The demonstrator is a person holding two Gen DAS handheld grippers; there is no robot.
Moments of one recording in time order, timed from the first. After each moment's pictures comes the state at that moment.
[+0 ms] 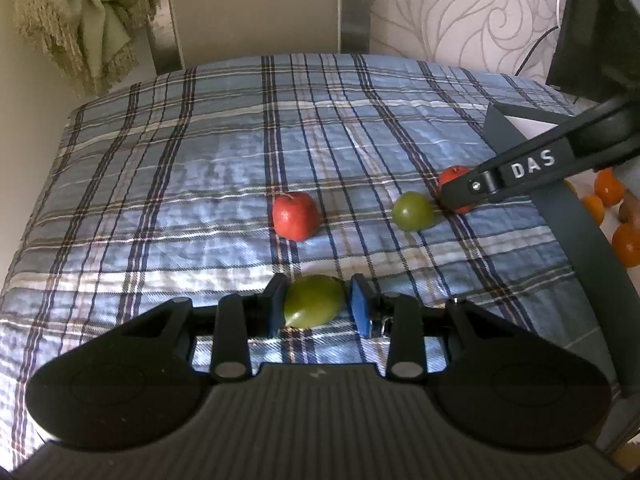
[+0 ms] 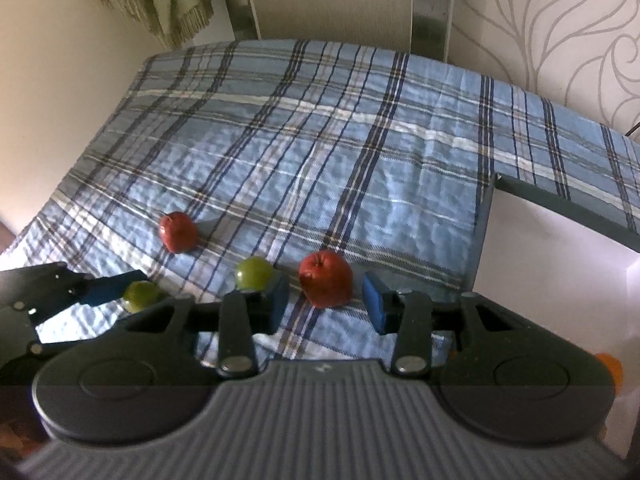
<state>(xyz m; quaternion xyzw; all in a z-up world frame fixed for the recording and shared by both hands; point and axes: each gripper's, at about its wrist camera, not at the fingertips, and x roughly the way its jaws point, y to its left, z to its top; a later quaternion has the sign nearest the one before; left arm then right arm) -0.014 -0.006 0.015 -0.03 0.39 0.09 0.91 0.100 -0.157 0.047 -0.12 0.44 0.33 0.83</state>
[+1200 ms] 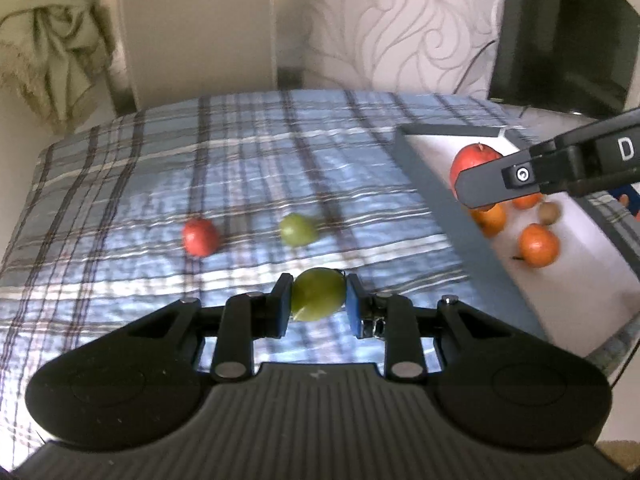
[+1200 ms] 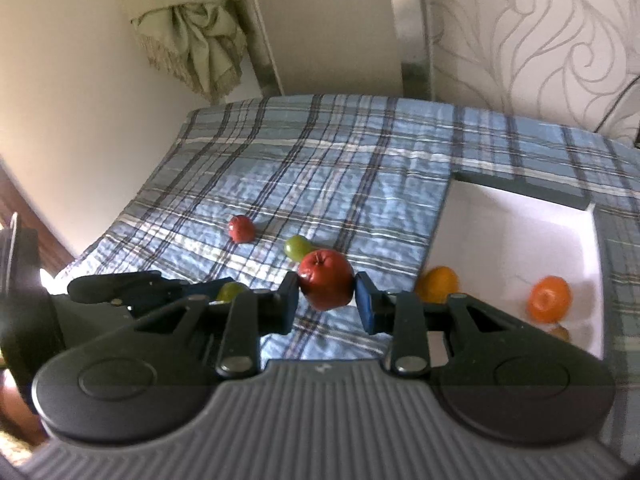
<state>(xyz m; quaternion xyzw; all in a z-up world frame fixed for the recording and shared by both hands) -0.037 -0.085 0.042 -0.01 0.35 0.04 0.94 0.022 -0.247 0.106 -0.04 0.38 0.35 0.86</state>
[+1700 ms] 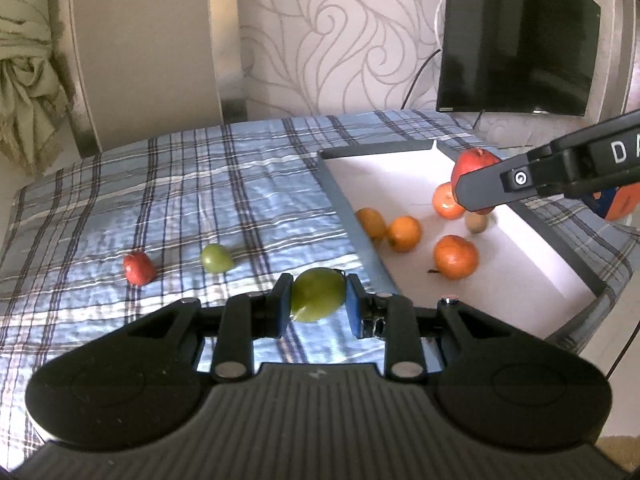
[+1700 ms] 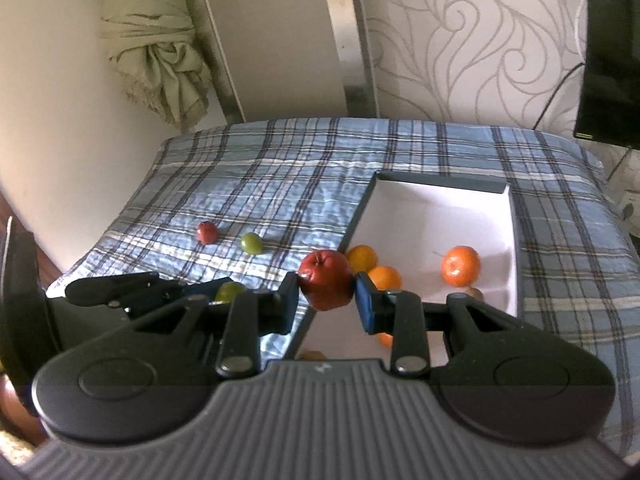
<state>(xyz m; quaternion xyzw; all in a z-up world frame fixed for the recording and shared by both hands) -0.047 -0.148 0.057 0.01 0.32 0.00 0.95 -0.002 -0.317 0.117 -0.02 0.35 0.31 0.88</state>
